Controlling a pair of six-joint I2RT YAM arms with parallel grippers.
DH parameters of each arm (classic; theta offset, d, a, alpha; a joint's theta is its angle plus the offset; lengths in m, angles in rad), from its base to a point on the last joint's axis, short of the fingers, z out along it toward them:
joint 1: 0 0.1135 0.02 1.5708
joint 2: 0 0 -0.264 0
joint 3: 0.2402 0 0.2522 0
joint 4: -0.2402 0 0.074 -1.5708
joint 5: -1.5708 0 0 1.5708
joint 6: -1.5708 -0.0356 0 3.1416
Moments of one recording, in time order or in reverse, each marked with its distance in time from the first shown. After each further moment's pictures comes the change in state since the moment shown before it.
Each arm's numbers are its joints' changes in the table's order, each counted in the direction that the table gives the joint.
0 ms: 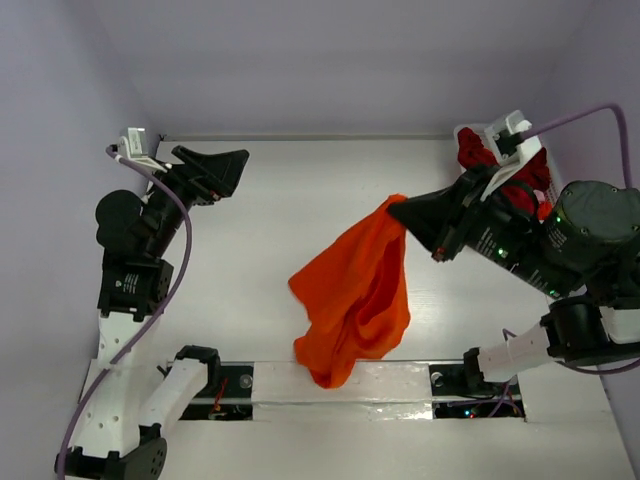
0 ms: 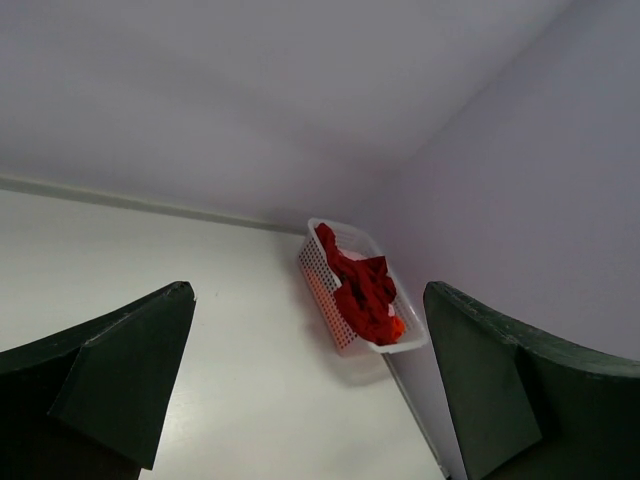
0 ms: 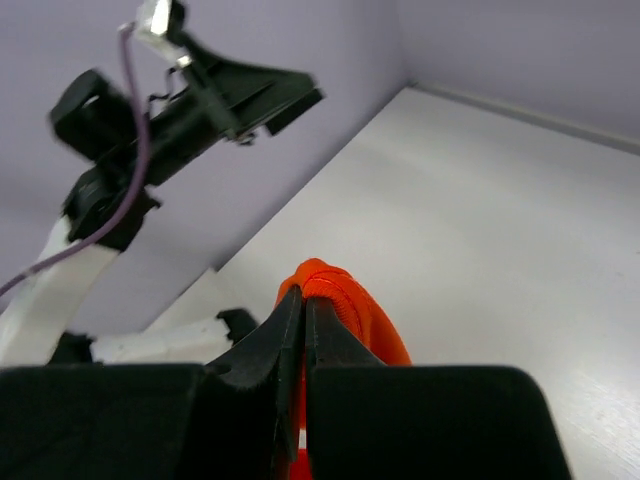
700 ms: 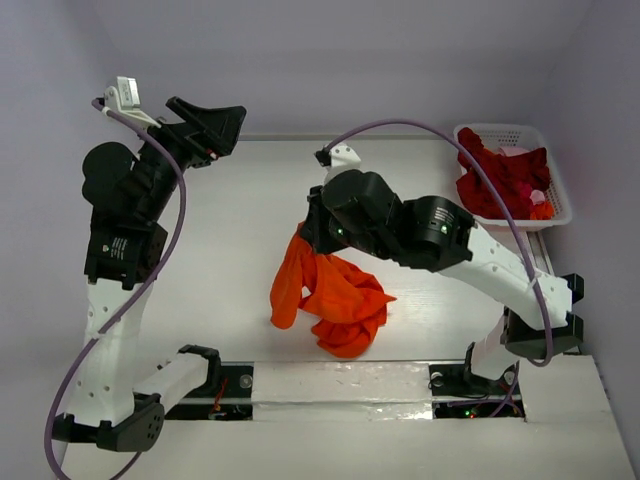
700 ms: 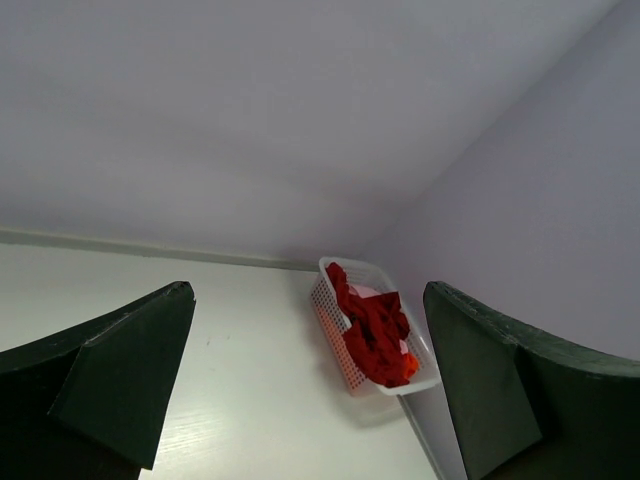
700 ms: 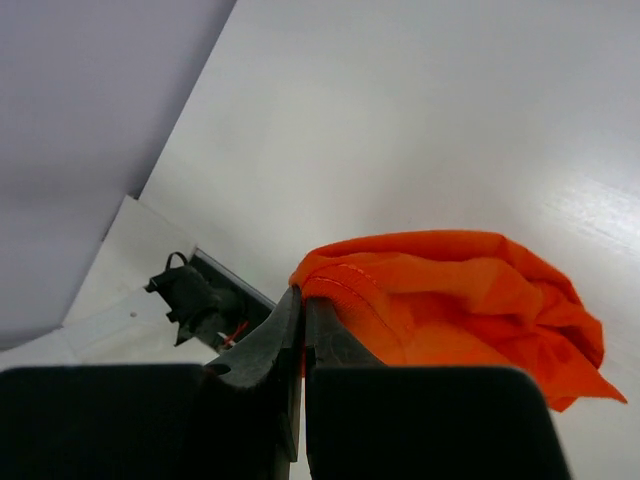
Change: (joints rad) left arm -0.048 -0.212 0.346 -0.129 0.100 -0.068; right arm -0.363 -0.249 -0.243 0.023 0.335 -0.261
